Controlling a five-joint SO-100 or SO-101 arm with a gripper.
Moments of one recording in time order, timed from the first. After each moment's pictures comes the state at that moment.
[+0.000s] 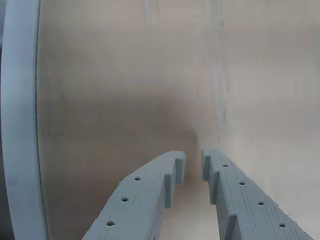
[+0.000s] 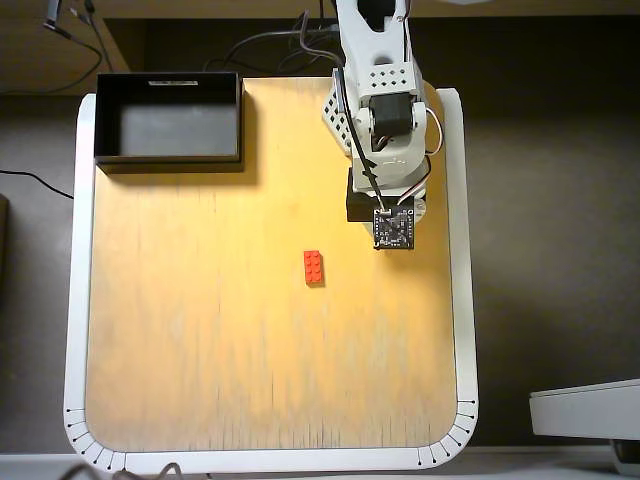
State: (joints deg) arm -4.9 183.7 173.0 75.6 170.2
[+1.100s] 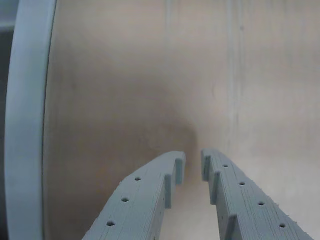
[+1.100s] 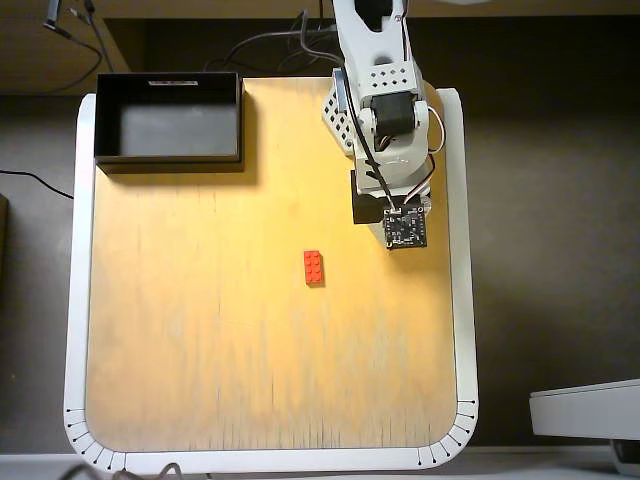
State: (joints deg) arm -7.6 183.7 173.0 75.6 176.9
